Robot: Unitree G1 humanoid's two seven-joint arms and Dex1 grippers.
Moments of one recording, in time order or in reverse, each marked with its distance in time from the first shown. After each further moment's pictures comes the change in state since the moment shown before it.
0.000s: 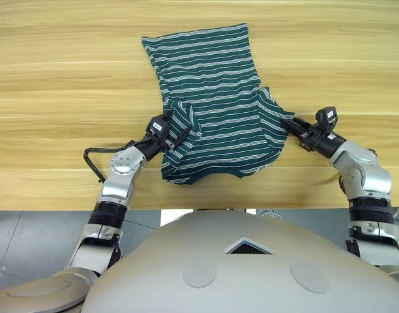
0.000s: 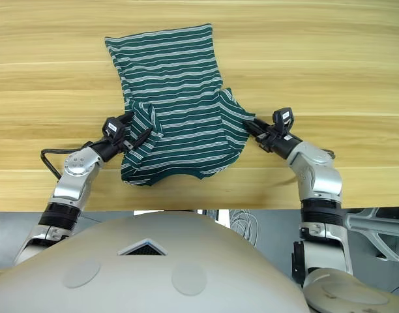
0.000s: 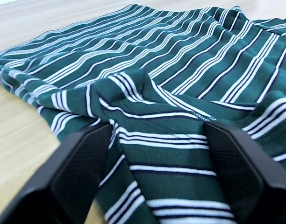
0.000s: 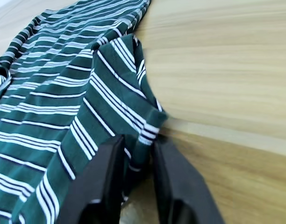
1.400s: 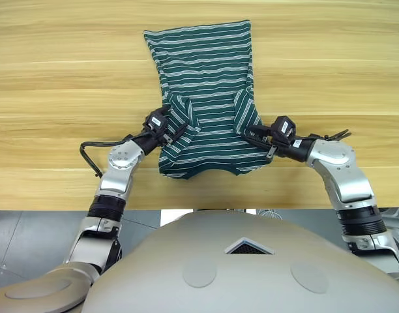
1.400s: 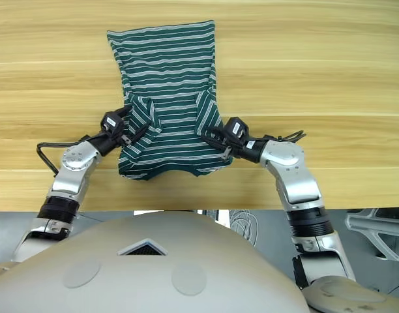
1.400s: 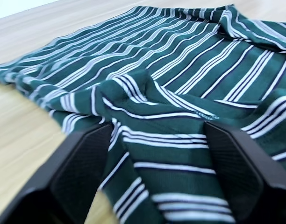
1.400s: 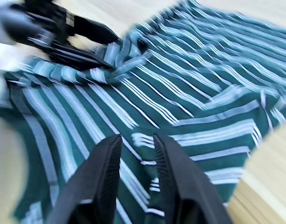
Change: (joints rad) left arm -0.031 0.038 0.039 0.011 0.036 -0.042 -0.009; right arm 0.087 -0.070 0.269 -0.404 -0.130 -0.153 0.164
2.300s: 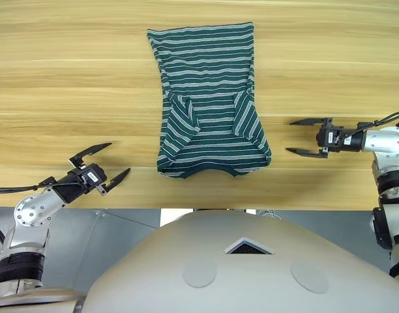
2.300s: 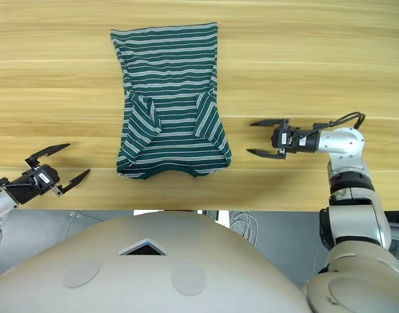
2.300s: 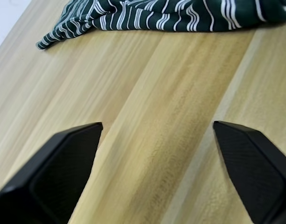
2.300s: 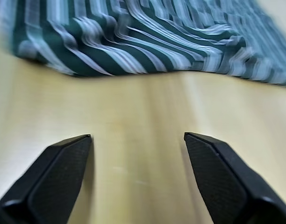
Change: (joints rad) left arm 0.429 0.396 0.288 0.004 0.071 -0.491 -0.196; right arm -0.395 -0.148 0.016 1.163 -0.082 -1.053 0.582
